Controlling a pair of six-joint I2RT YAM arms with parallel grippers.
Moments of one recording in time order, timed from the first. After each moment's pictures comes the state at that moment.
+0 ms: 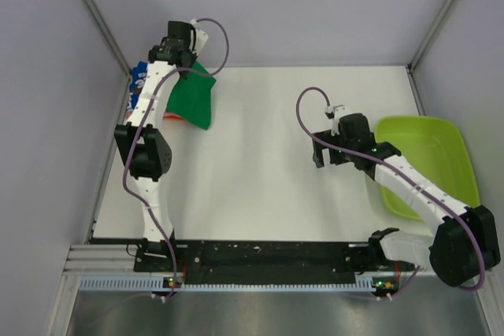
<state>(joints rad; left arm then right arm) -0.14 2.12 2.23 -0.87 -0.29 0.47 0.41 1.19 0.82 -0.42 0.00 0.12</state>
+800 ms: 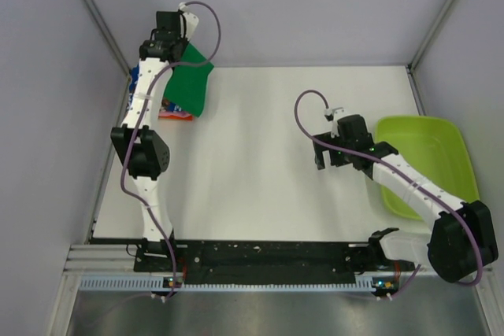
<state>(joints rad) -0.10 2.14 2.33 -0.78 -0.32 0.49 0.41 1.21 0.81 -0.43 0.04 0.10</state>
